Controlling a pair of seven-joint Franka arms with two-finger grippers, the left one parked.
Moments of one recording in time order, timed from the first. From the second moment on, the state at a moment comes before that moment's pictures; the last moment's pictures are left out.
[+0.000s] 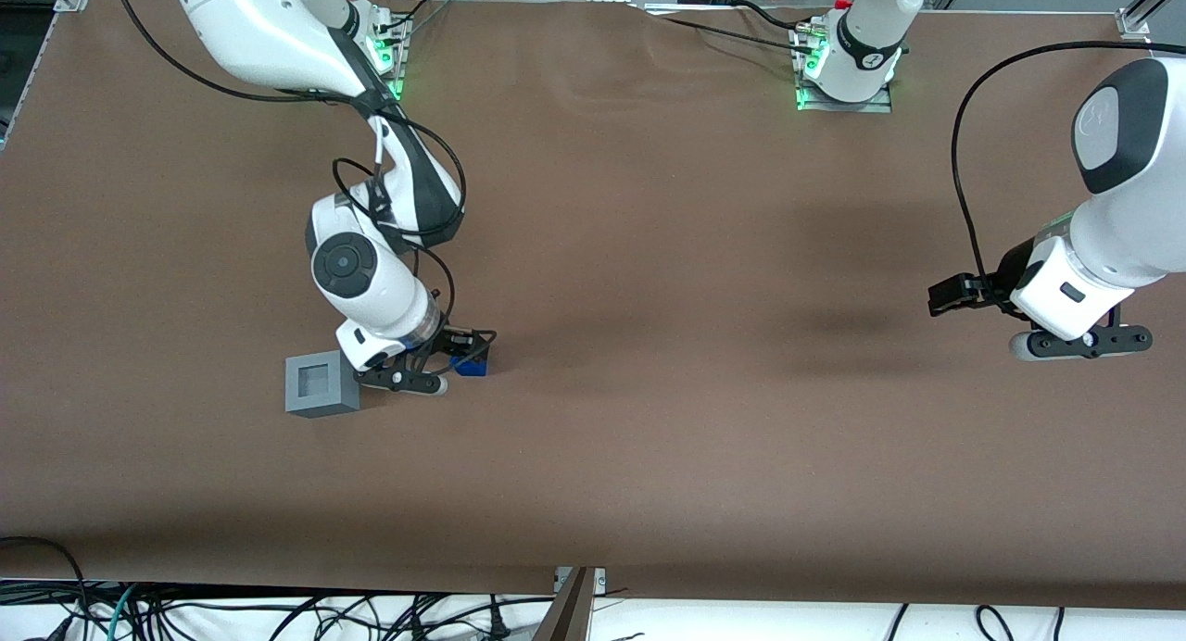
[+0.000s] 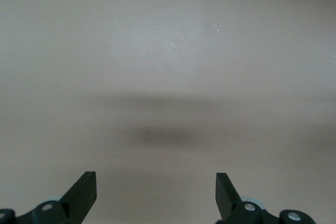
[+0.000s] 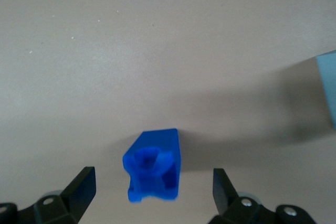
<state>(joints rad) 0.39 0.65 0.04 -1.57 0.03 2.30 0.56</state>
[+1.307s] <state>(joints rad) 0.42 0.70 0.02 -1.56 0.00 2.31 0.54</state>
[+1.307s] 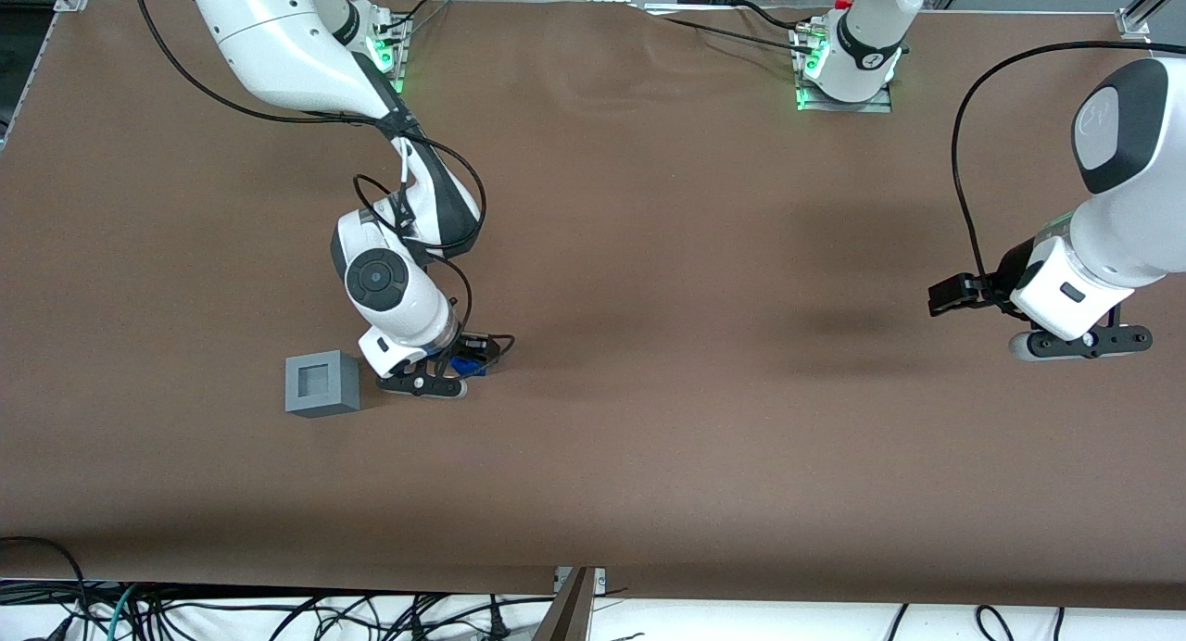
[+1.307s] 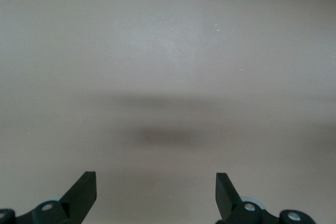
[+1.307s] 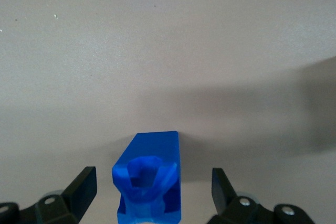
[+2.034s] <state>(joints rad) 0.42 0.71 0.02 -1.55 0.00 2.31 0.51</state>
